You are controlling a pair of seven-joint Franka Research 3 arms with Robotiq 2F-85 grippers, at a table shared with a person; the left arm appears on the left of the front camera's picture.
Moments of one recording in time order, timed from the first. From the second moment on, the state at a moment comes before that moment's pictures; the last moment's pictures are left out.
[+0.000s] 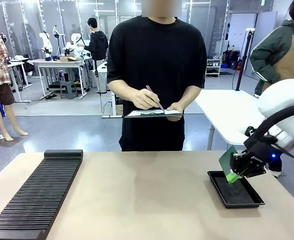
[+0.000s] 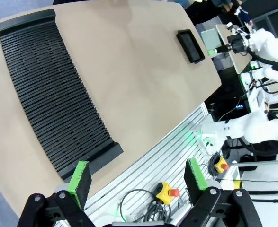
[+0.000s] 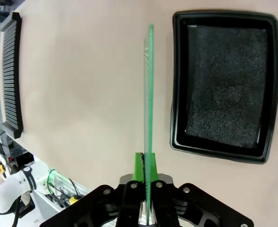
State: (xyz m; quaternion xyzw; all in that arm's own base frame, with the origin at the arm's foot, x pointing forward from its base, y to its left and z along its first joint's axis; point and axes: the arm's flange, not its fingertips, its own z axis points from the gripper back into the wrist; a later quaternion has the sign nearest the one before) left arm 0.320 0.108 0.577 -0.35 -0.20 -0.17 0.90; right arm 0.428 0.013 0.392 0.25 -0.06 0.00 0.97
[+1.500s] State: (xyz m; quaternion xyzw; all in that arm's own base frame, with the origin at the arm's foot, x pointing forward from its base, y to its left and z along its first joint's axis) left arm 0.320 0.108 0.577 -0.35 -0.20 -0.17 0.90; right arm 0.456 0.006 0.327 0.21 -0.06 -0.02 0.97
